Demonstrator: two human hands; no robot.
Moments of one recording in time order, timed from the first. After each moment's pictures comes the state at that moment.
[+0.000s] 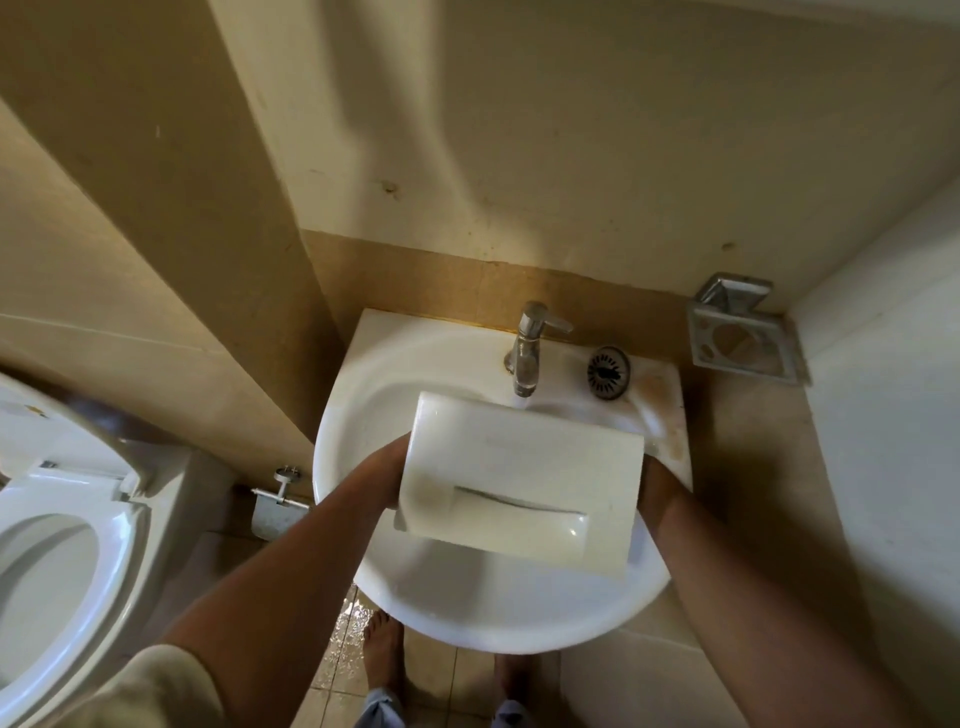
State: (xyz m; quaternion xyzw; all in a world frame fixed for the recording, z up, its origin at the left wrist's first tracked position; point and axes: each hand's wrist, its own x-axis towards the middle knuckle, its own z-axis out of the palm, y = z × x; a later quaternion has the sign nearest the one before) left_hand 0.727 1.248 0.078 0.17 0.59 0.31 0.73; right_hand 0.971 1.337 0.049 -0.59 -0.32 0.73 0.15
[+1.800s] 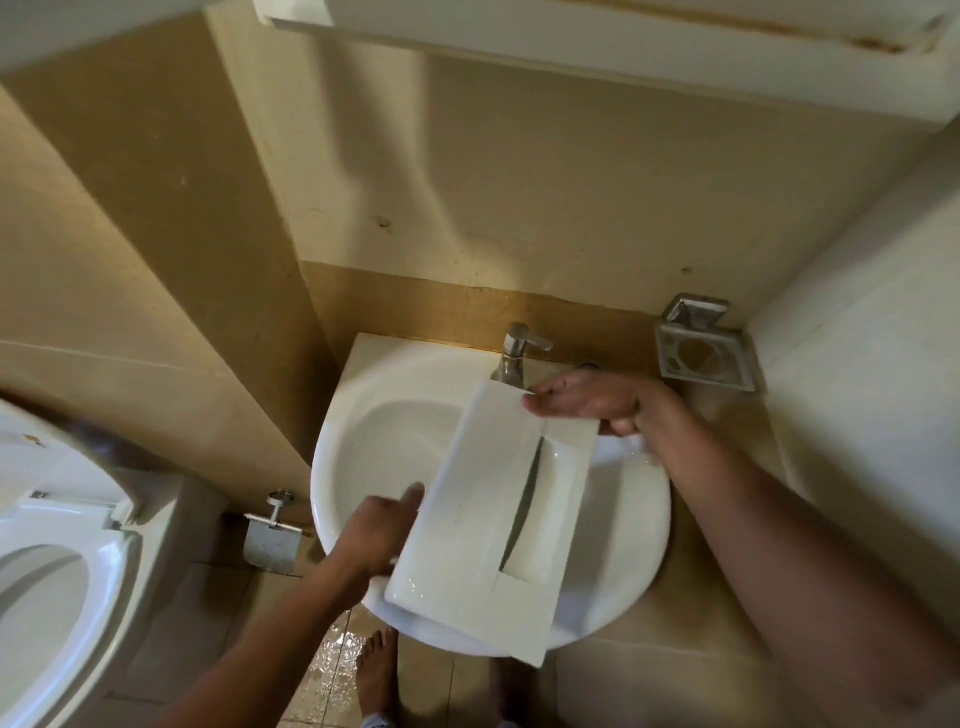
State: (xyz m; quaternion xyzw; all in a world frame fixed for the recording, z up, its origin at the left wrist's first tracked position) left_hand 0.736 1.177 0.081 0.19 0.73 0.28 0.59; right_hand 0.943 1.387 0.143 -0.42 -0.60 0.68 -0.08
